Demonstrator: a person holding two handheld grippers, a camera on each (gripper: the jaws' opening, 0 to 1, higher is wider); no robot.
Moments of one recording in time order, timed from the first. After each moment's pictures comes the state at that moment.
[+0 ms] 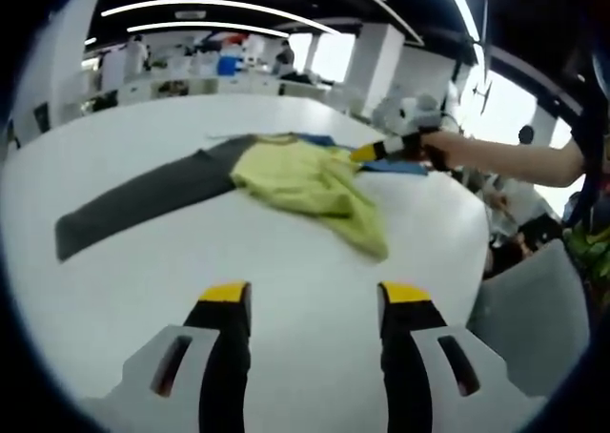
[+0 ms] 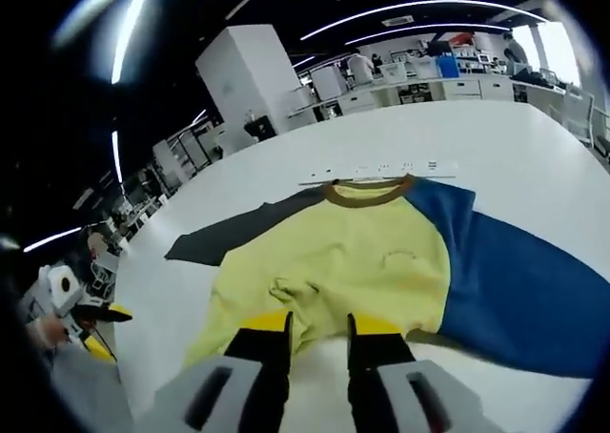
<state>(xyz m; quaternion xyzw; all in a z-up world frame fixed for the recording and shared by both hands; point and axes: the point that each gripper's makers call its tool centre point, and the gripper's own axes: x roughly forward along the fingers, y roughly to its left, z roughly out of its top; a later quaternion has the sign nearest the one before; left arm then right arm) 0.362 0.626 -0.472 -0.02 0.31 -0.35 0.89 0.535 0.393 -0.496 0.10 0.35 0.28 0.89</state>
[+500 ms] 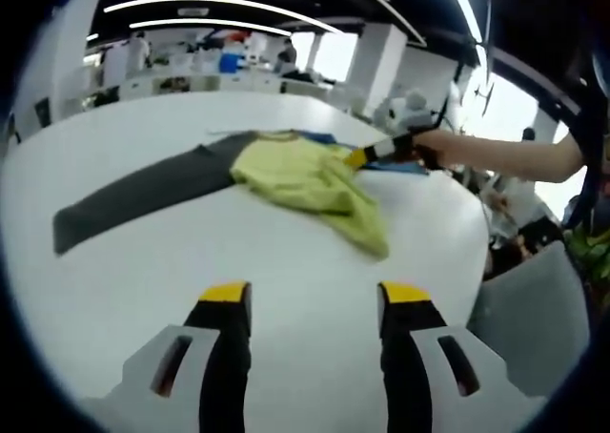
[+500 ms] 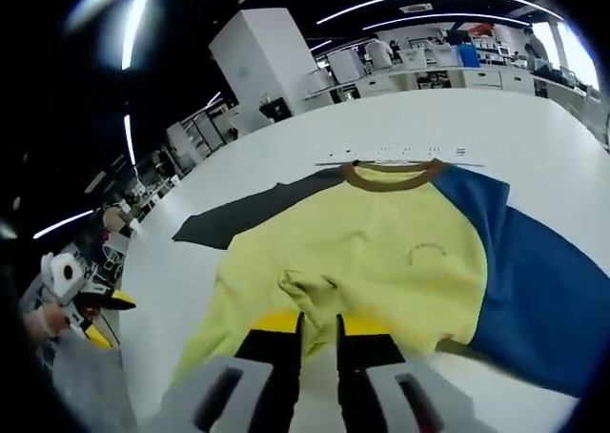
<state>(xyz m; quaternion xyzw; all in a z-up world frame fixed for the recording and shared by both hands) 0.361 0.623 -0.475 -0.03 0.31 -0.34 0.89 0.535 0.418 -0.515 0.08 0.38 0.33 0.86</state>
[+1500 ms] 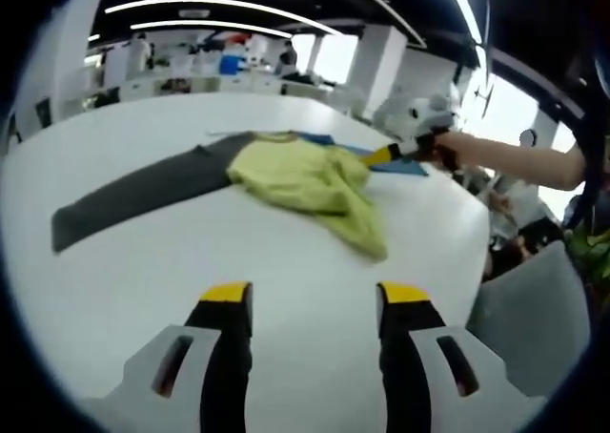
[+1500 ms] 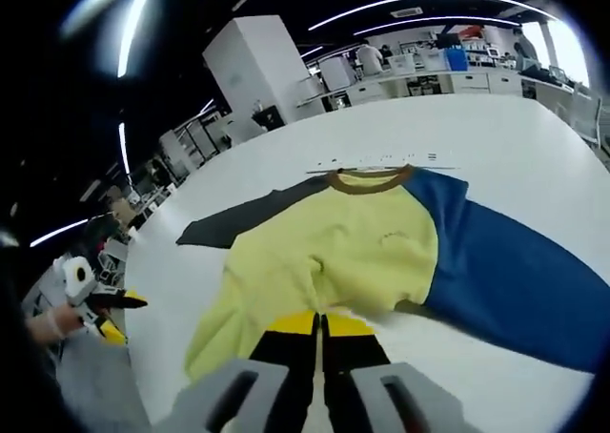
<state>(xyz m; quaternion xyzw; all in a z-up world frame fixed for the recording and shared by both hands) 0.358 0.617 -0.476 -0.03 0.30 -0.35 0.89 0.497 0.364 -0.486 0.10 0.37 0.30 0.87</state>
